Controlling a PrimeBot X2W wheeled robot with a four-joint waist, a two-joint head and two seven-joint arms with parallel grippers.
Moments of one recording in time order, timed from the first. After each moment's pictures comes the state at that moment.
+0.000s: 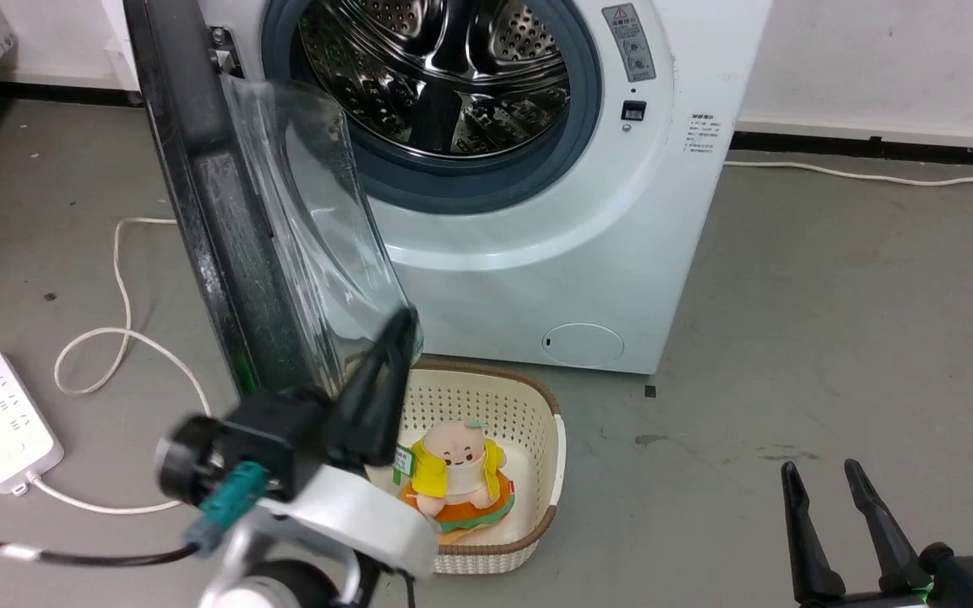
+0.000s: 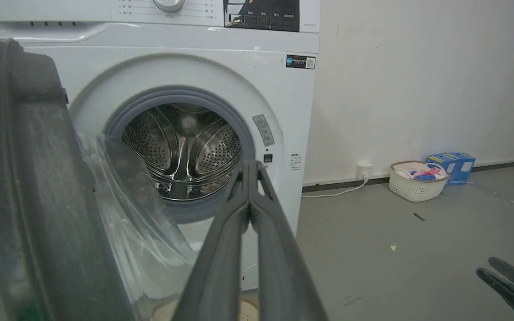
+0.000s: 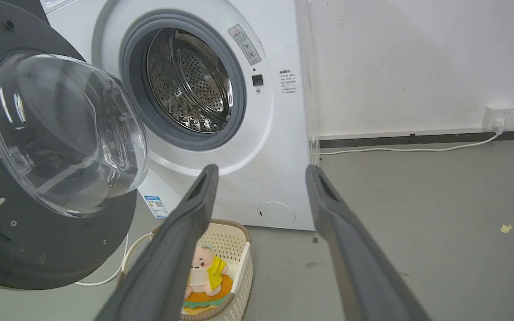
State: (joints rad) left arm -0.12 0.07 -0.23 -0.38 -0.16 -0.04 0.19; right arm 0.13 -0.05 0.00 0.01 0.24 0.13 -0.26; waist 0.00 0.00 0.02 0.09
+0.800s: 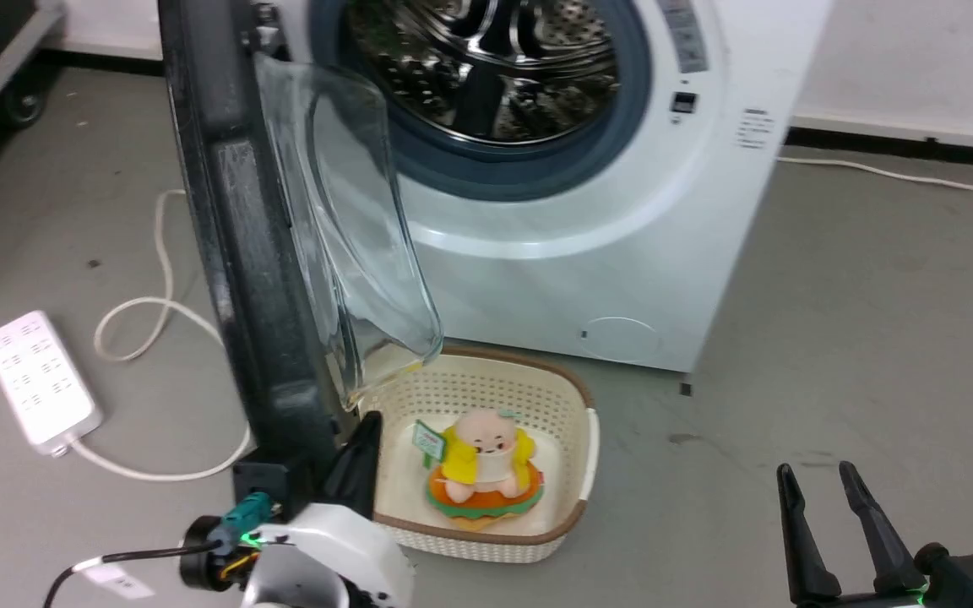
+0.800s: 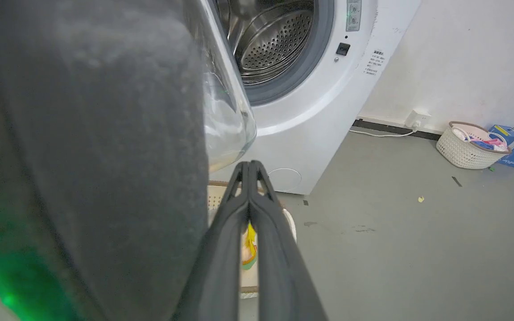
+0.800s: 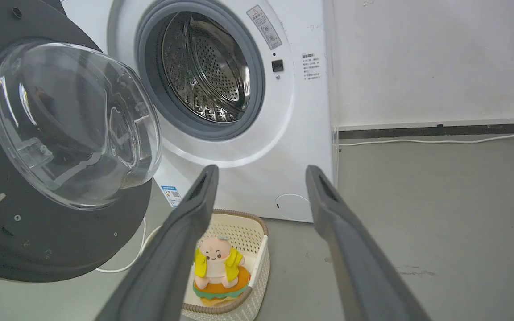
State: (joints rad) left arm -0.07 0.05 -0.20 0.04 -0.26 0.04 0.06; right arm 0.13 -0.05 0.01 0.02 0.26 0.13 -0.26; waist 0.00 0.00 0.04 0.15
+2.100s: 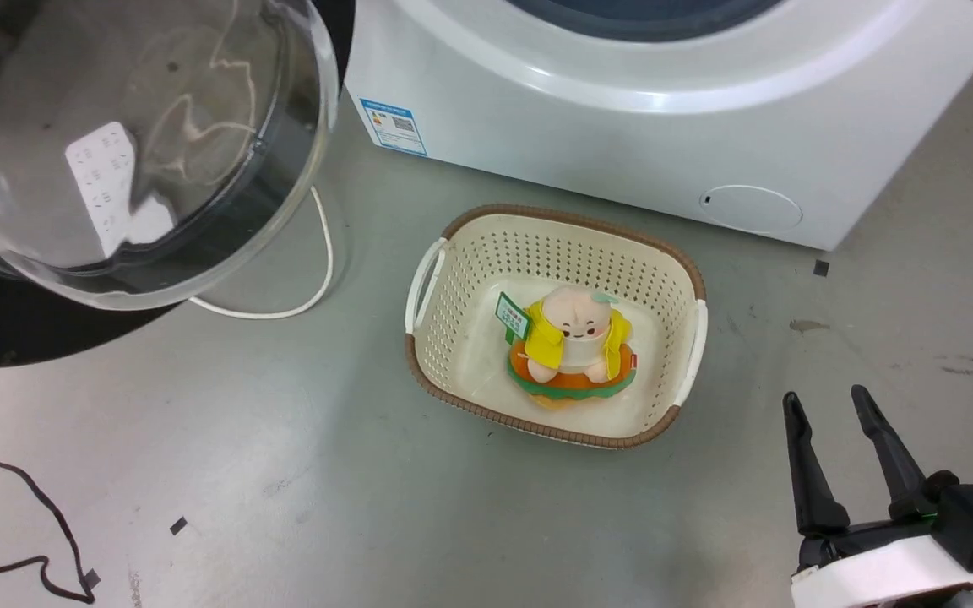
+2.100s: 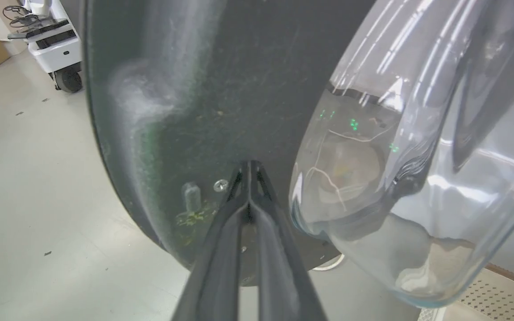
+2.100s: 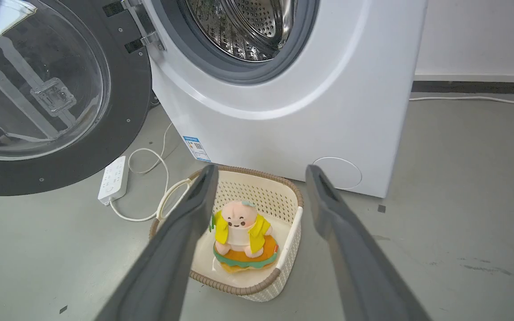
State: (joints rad) left arm -0.45 0.47 0.24 0.41 -0.43 0.07 0.03; right arm 0.03 -0.05 0.00 -0.06 0.18 0.13 -0.17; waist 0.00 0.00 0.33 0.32
